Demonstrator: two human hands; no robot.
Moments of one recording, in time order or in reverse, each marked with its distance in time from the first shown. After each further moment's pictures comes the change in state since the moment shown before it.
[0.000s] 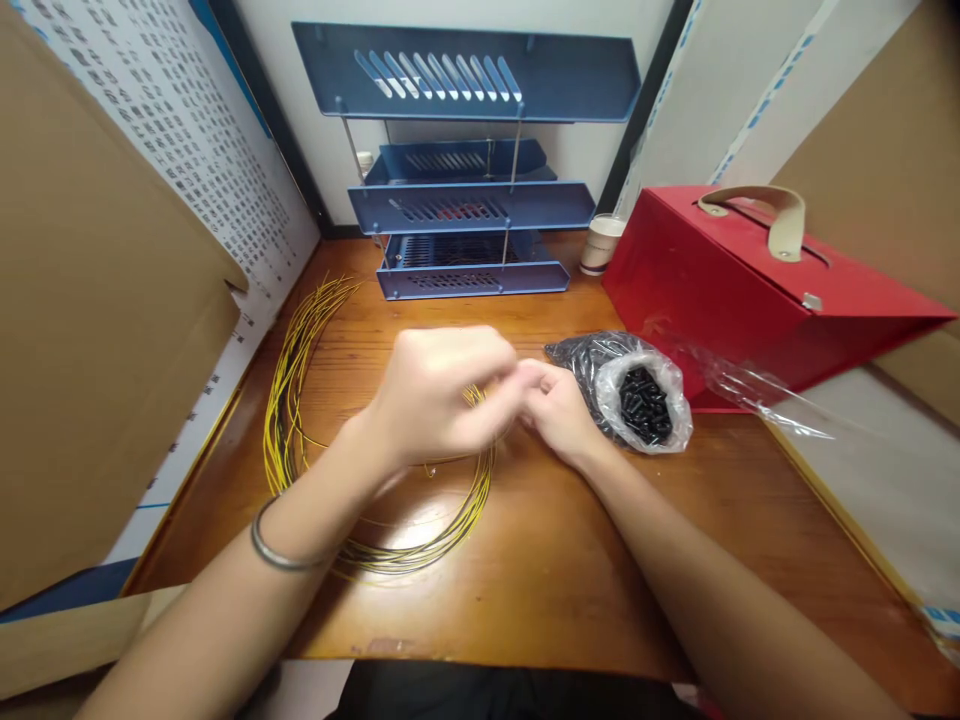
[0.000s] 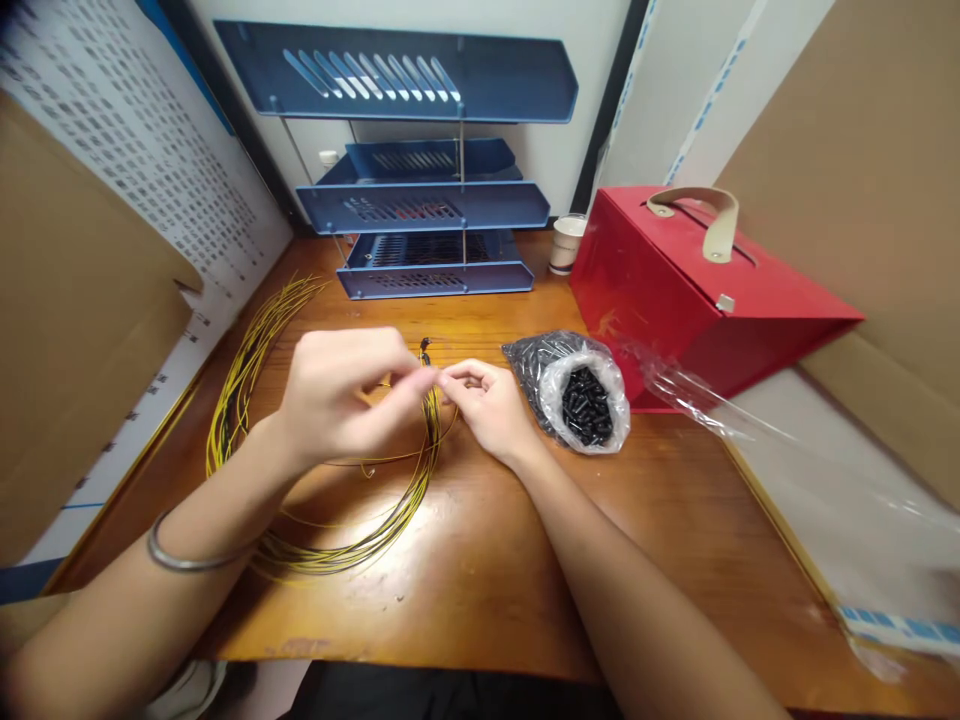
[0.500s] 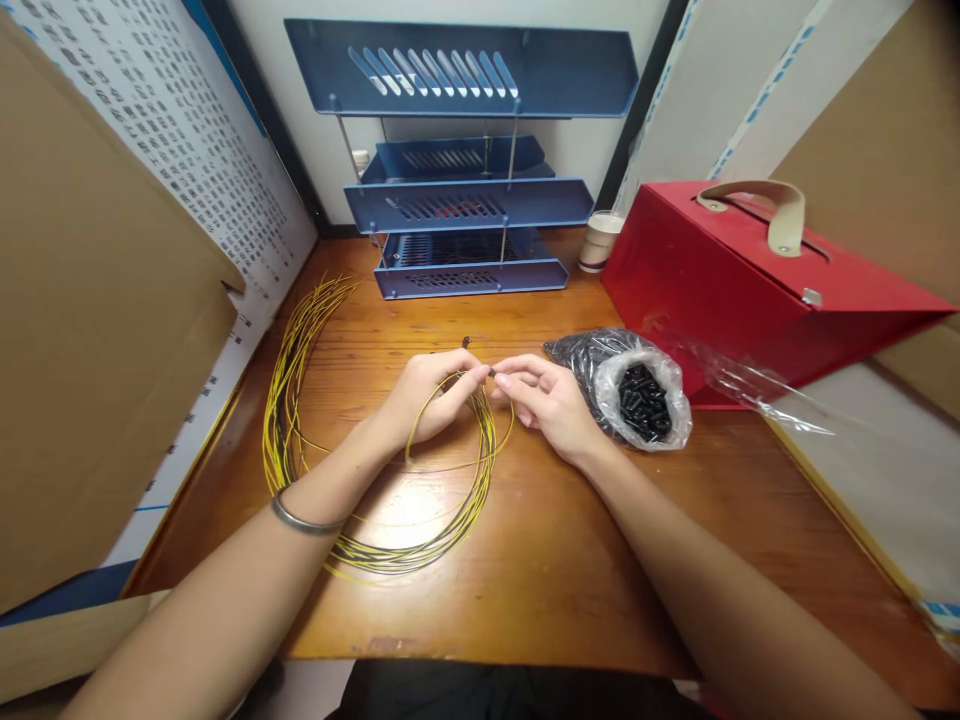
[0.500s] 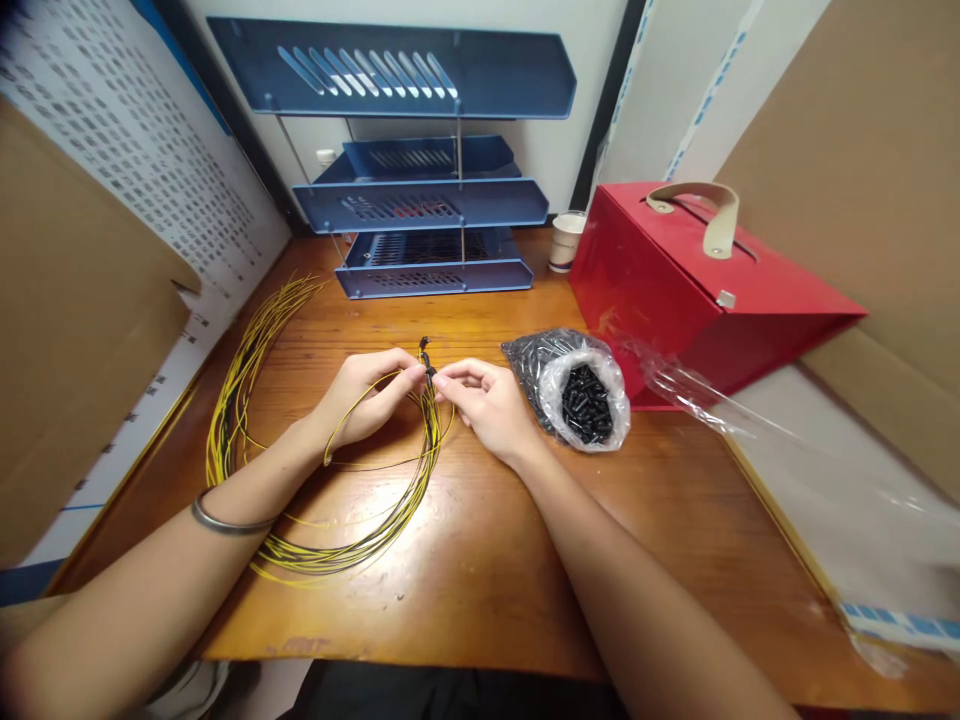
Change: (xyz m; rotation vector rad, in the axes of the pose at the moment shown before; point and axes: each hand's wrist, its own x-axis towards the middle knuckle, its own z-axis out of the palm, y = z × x) left_hand -0.018 -0.050 0.022 -0.006 -0.130 -0.166; right_hand -0.002 -0.002 -0.002 0.162 -0.053 0.039
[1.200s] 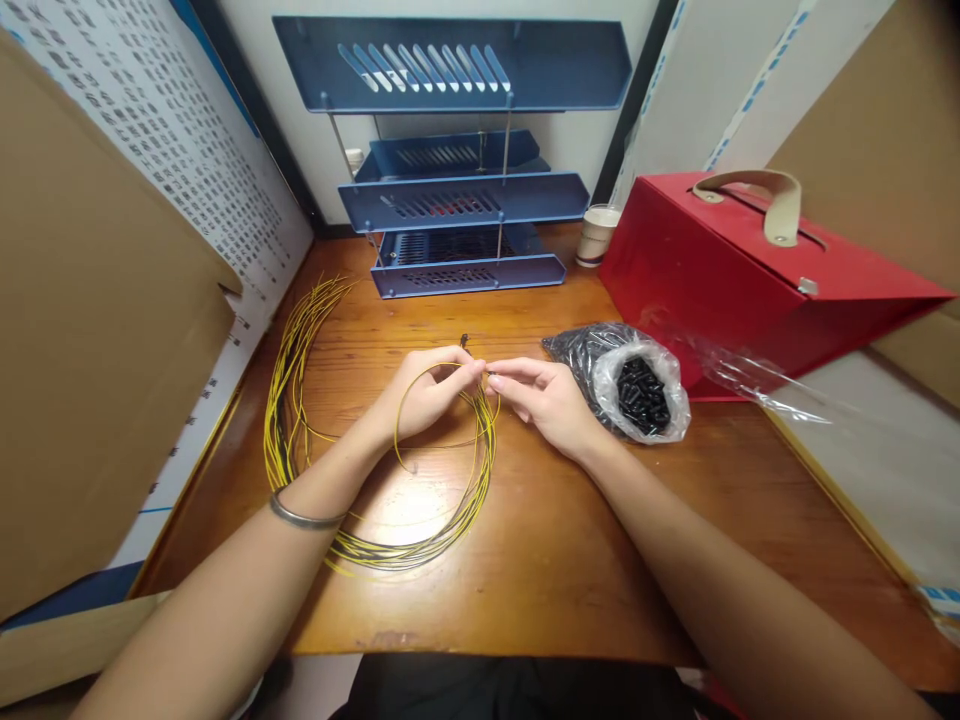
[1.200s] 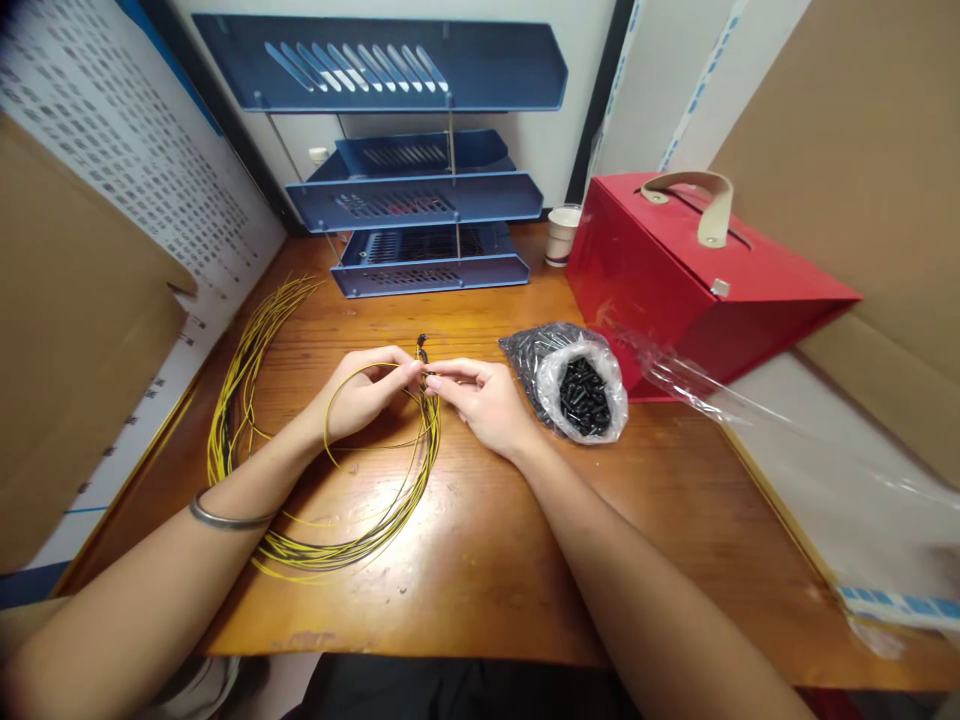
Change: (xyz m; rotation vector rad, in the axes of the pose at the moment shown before) left_hand 0.001 -0.001 -0.001 -0.327 -0.030 -0.236; right_hand 0.001 0.002 0.001 0.024 -0.025 0.021
